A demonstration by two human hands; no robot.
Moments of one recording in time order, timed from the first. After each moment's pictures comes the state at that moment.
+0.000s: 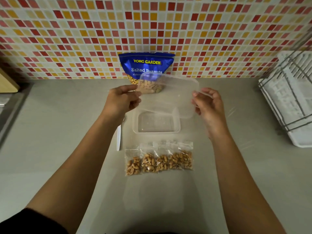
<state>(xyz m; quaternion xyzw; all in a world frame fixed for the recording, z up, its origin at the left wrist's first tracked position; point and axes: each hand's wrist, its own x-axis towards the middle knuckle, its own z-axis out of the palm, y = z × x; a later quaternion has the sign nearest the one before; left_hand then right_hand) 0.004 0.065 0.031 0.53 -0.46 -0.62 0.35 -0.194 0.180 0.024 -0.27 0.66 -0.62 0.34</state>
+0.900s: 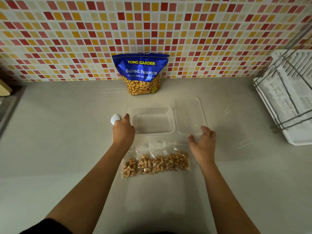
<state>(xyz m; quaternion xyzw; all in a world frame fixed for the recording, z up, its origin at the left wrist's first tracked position) -0.001 0.105 -0.038 0.66 -0.70 -0.27 0.09 -0.193 0.234 -0.075 -0.29 0.89 -0.30 0.19</state>
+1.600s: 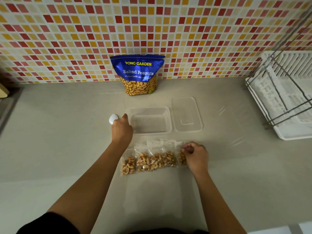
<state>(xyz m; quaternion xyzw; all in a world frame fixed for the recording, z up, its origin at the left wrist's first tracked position) 0.003 0.107 -0.040 0.65 -0.71 -0.26 0.09 -0.170 0.266 -0.089 -0.30 0.88 -0.29 0.22</state>
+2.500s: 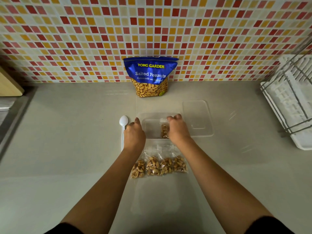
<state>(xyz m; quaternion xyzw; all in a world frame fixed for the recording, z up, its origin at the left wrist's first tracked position) 0.003 0.109 -0.056 0.63 -0.74 -0.22 0.09 -0.139 0.140 -0.060 -0.53 0.82 -0.09 0.19</state>
